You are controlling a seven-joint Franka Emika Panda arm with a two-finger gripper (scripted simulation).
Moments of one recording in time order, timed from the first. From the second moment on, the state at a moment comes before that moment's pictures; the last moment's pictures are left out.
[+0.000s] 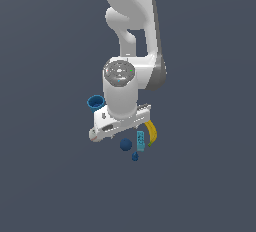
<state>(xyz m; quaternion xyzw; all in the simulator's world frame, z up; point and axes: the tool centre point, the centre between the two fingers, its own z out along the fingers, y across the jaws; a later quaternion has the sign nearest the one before) 0.069 -0.016 0.142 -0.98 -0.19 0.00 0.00</state>
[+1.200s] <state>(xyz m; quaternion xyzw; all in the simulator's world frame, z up) 0.079 -0.010 0.055 -0.96 -0.27 0.00 0.00</state>
